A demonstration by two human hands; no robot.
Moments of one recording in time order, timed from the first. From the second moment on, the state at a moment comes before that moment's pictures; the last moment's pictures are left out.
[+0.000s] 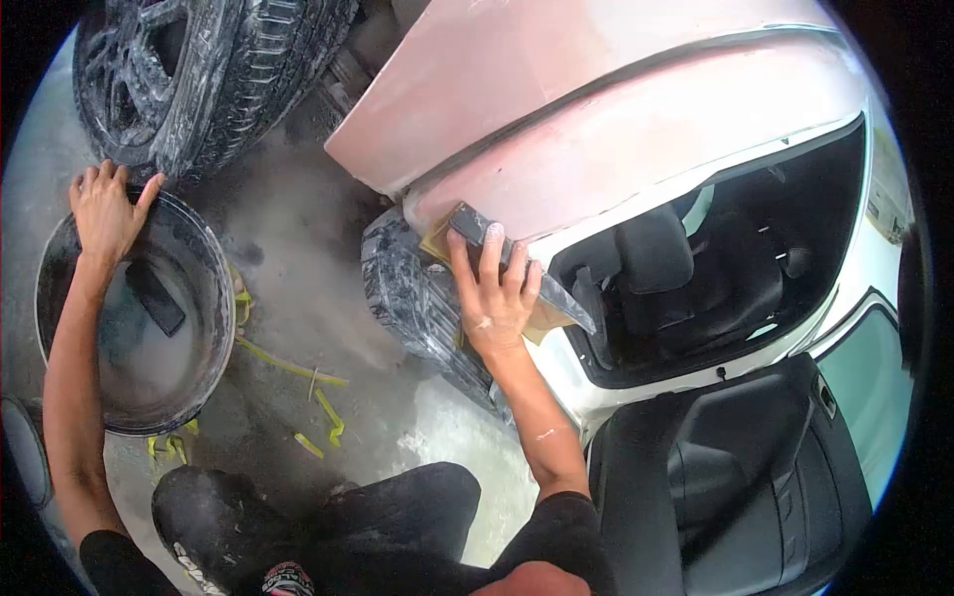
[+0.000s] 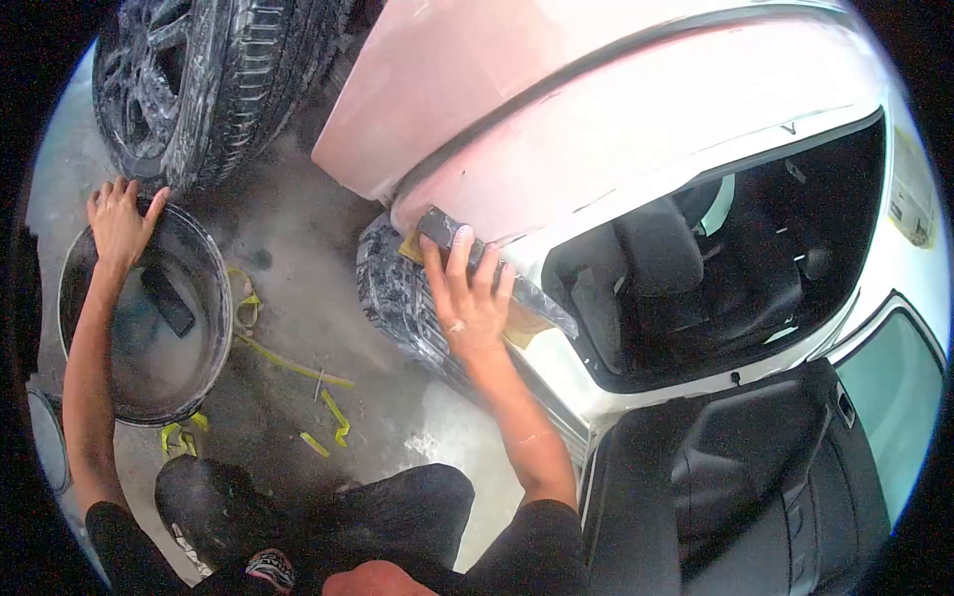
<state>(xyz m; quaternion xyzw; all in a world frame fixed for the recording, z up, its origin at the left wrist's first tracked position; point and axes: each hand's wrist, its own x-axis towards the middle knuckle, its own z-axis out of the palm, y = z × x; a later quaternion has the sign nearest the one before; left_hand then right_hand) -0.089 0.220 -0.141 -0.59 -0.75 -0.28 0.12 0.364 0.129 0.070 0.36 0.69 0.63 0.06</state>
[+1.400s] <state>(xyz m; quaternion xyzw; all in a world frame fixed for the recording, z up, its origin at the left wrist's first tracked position) -0.090 0.224 -0.148 -0.60 -0.74 -0.28 0.12 0.341 0.112 0.191 0.35 0.77 0.52 0.04</state>
